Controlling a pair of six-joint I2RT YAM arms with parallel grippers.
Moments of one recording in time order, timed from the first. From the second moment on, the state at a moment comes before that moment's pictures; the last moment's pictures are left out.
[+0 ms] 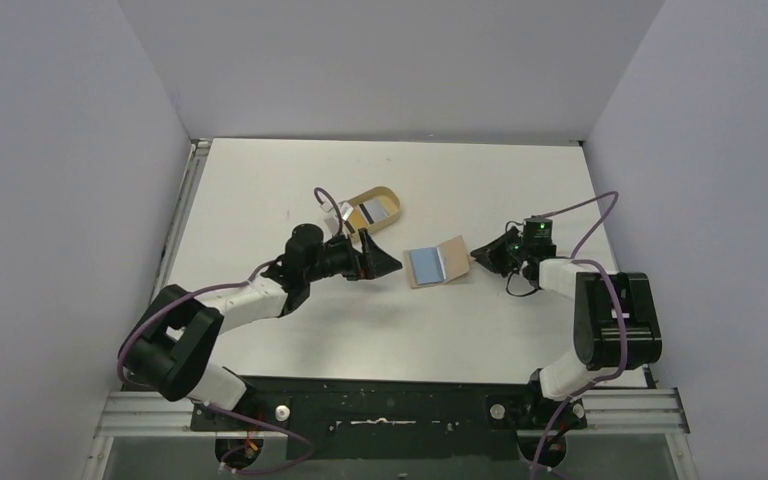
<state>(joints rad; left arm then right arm) -0.58 1.49 0.61 0.60 0.48 -0.85 0.02 1.58 0.64 0.13 -0.36 0.97</state>
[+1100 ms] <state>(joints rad) -0.61 1.56 0.68 0.40 0.42 -0.76 0.16 1.46 0.70 -0.03 -0.37 0.63</state>
